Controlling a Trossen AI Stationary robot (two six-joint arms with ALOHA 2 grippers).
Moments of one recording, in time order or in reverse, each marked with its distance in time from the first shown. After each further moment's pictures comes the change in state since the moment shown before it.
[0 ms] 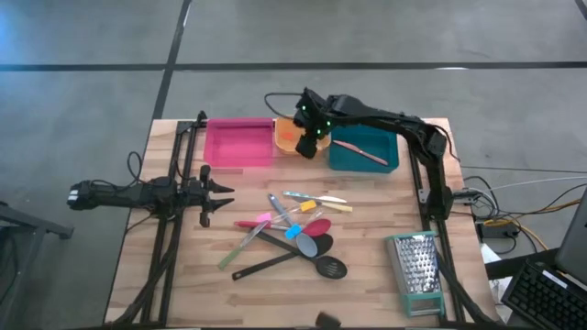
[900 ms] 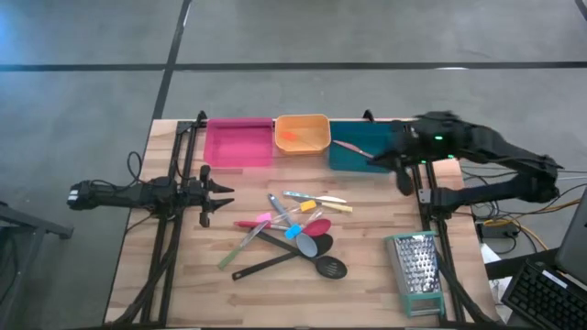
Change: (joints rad) left arm 0.000 0.000 0.000 0.000 0.000 0.000; right arm 0.257 -1.109 -0.596 0.057 -0.034 -0.009
